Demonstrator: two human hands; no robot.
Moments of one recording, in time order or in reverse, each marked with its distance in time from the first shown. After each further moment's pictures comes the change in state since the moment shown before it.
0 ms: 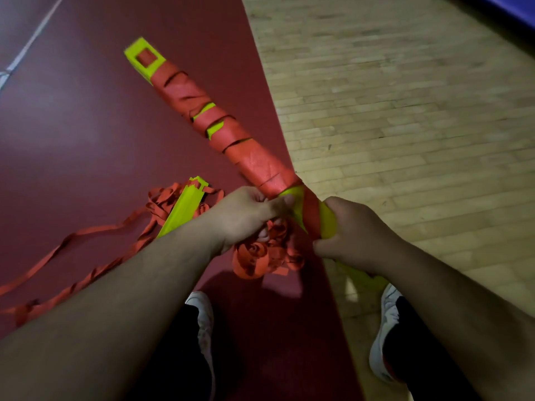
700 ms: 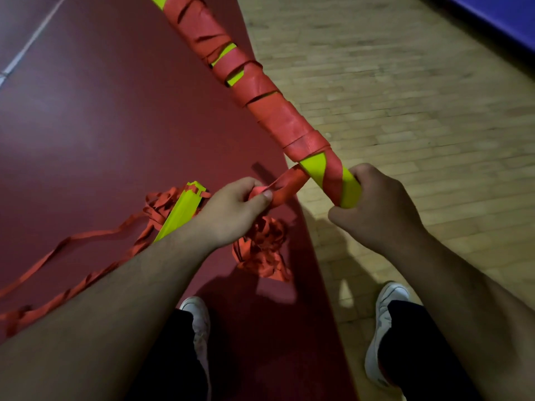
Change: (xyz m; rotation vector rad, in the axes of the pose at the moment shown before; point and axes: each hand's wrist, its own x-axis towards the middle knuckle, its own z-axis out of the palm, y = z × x) left_hand 0.006 -0.009 -0.020 0.207 0.218 0.113; right_hand 0.000 -0.013 -0.033 -0.113 0.388 0.014
